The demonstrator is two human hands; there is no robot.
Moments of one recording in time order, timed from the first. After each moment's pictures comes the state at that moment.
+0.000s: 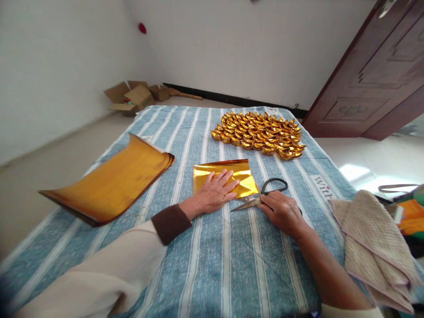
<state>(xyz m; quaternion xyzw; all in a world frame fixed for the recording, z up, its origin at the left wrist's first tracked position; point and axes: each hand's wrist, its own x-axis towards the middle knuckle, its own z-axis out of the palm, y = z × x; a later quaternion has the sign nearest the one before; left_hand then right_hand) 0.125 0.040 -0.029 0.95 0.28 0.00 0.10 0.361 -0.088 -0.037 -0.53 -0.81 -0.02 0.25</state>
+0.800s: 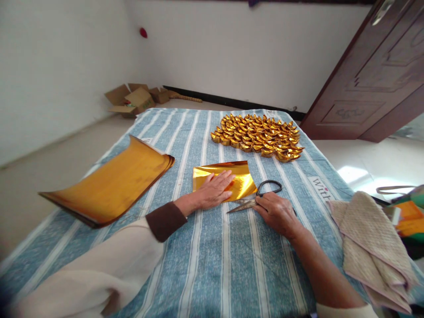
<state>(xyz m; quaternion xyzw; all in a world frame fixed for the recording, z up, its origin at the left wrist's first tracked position) 0.124 0.051 -0.019 0.95 0.28 -0.03 0.14 0.350 -0.082 -0.037 -0.52 -0.81 -0.02 0.26</state>
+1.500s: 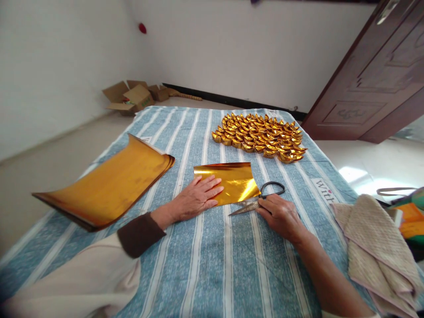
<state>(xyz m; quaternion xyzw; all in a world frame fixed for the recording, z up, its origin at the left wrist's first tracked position) 0.063 0.055 -0.029 0.98 0.21 0.02 0.02 0.354 -0.085 -0.039 -0.53 -0.81 0.01 0.26</state>
